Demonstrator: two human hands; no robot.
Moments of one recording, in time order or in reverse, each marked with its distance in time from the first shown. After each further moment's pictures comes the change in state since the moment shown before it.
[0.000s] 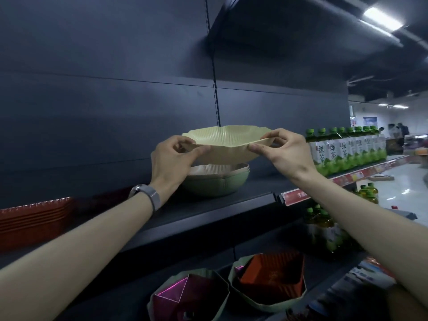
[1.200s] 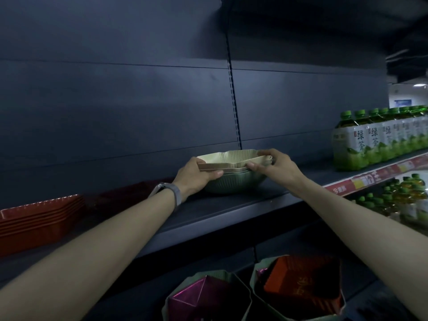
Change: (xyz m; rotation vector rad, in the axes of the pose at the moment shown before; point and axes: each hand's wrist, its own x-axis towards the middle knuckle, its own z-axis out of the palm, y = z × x) left_hand 0.031 -0.106 0.039 0.307 -0.418 -0.353; right_hand 0.027 0.105 0.098 -0.056 -0.327 0.264
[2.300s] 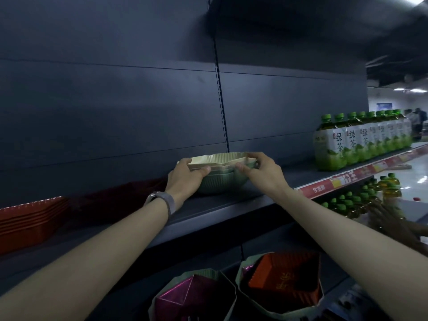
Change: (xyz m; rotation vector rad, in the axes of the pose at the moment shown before) left_hand -0.029 0.023 0.013 -0.113 0.116 -0.028; right_hand -0.034 -0.017 0.001 -0.003 0.101 0.011
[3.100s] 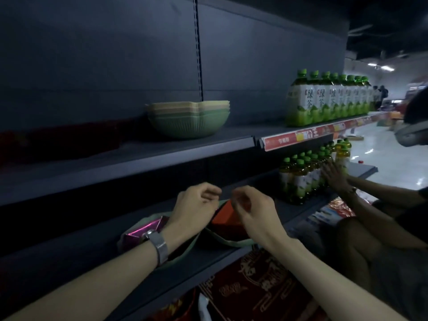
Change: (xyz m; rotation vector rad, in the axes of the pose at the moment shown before) left_hand -0.161 -0.070 0.099 -0.099 -0.305 0.076; right_hand -0.186 0.116 -0.015 -0.247 -0.096 -0.163
